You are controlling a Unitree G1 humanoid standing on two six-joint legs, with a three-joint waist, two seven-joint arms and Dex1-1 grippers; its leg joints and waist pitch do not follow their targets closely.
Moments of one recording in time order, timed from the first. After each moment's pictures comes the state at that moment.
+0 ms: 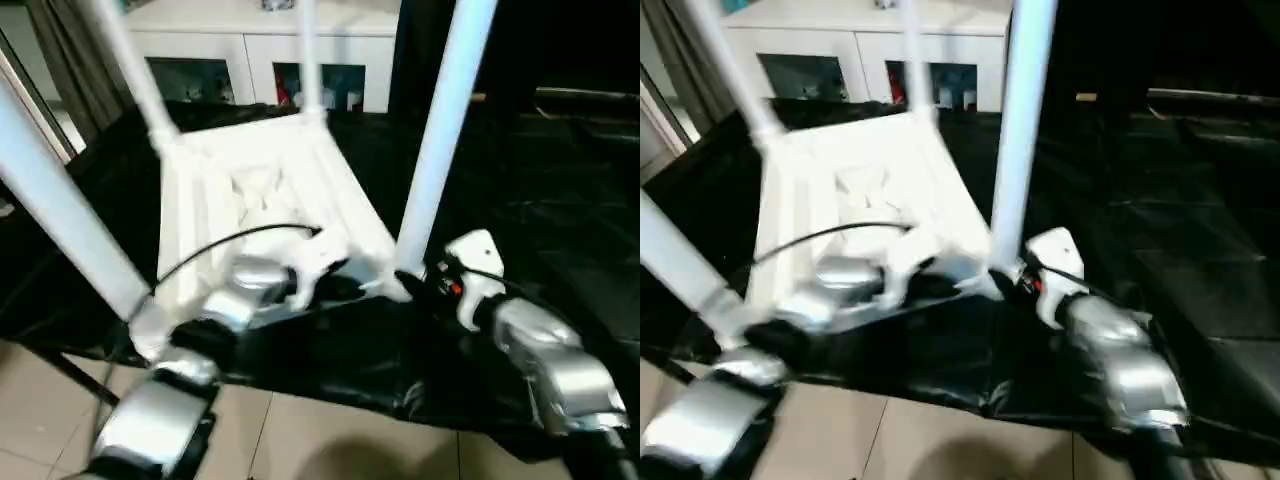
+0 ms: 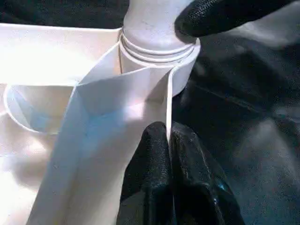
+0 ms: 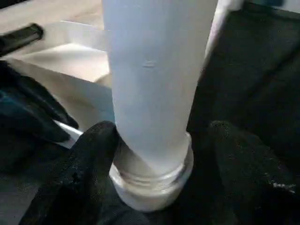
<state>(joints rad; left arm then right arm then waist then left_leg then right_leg) -0.71 0.15 -0.22 0.87 0.05 0.00 -1.13 -0.20 -0.39 0.05 0.02 0.19 0.39 0.64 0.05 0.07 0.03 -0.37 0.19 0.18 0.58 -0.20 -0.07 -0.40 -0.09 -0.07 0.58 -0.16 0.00</state>
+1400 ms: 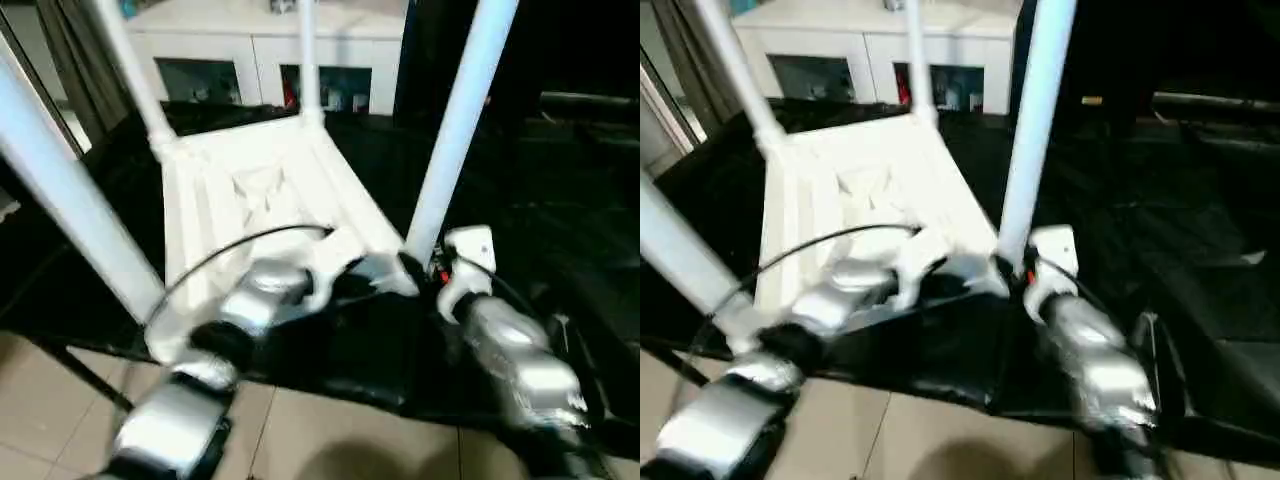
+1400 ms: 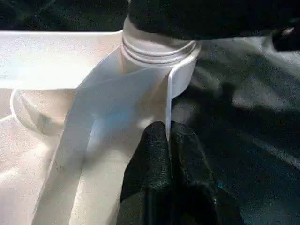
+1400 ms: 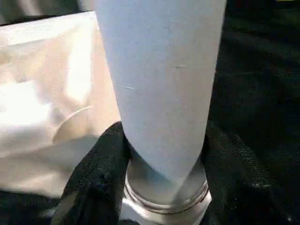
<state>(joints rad) -0.79 -0.03 -0.23 0.96 0.09 0.09 -0.71 -0.32 -0.07 -0.04 0.20 0.11 0.34 0.11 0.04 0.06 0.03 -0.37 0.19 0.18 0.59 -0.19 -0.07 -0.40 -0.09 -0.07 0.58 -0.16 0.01</state>
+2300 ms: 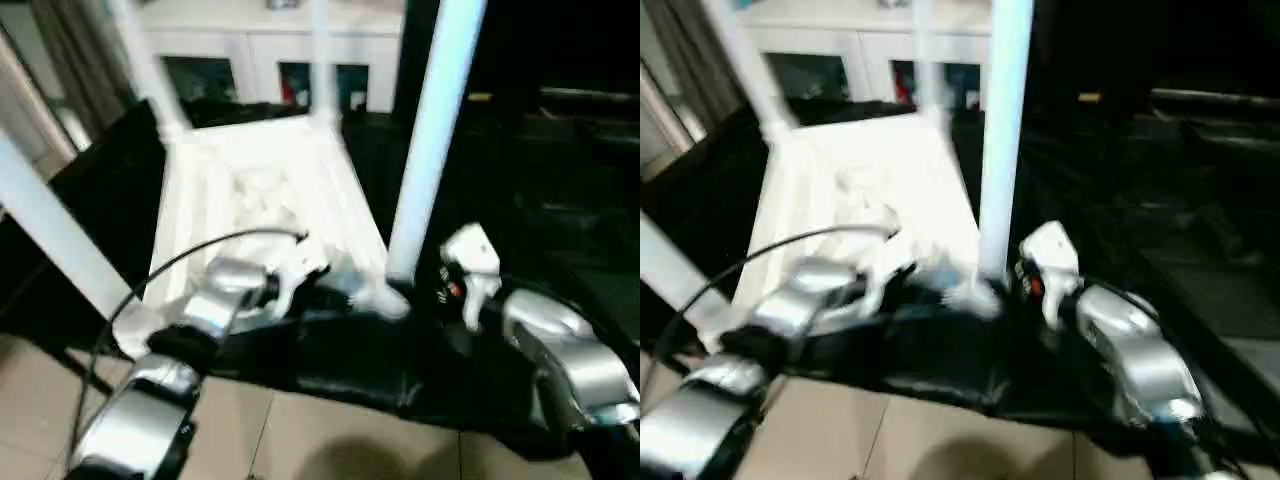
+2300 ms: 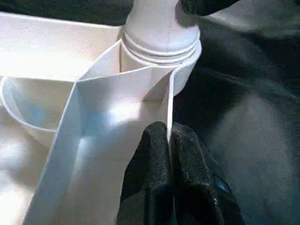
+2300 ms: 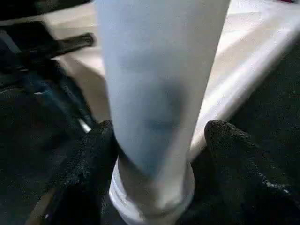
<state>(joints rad) -0.68 0.22 -0.25 0.82 0.01 0.03 -1.26 -0.23 -0.45 0.11 0.00 0.23 0.39 0.79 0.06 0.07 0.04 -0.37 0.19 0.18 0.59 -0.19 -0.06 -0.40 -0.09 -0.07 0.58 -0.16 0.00</state>
